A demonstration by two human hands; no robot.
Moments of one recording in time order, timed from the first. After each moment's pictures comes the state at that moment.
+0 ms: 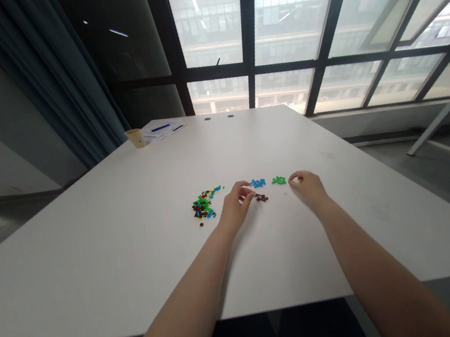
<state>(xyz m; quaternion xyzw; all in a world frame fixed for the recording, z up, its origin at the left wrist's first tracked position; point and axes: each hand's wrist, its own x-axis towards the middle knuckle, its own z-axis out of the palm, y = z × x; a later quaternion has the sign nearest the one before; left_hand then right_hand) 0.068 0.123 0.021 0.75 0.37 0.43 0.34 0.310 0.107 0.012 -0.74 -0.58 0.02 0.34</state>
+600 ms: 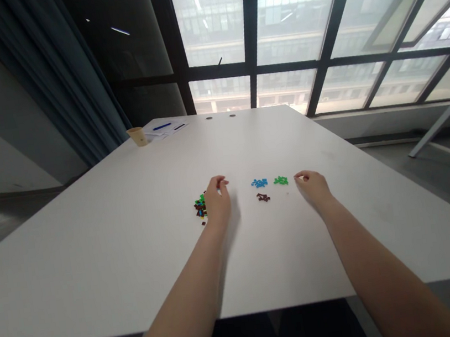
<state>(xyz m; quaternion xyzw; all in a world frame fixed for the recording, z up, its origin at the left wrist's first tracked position) 0.042 0.146 0.021 0.65 0.51 0.52 0.19 0.313 0.106 0.009 -0.78 -0.51 0.05 0.34</state>
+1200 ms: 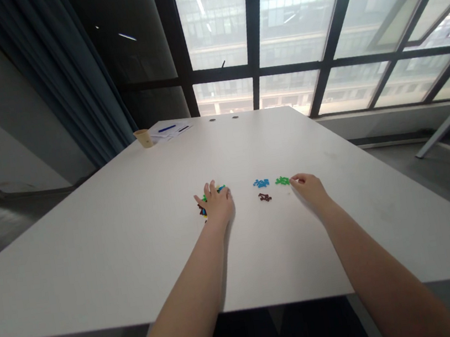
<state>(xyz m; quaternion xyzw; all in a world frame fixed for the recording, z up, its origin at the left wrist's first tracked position) 0.037 0.147 0.002 0.73 0.65 0.21 -0.03 0.298 0.103 0.015 -0.76 -0.54 0.09 0.35</state>
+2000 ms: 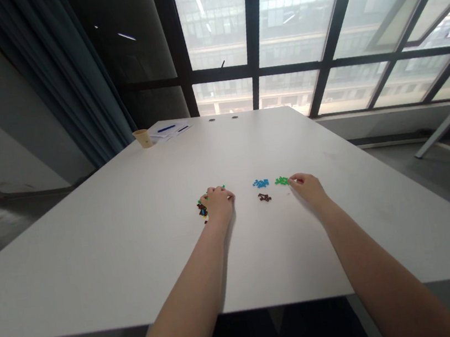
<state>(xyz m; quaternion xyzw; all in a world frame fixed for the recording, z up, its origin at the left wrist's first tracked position) 0.036 0.152 0.005 0.76 0.61 0.23 0.03 0.293 0.101 0.019 -0.75 -0.55 0.09 0.36</state>
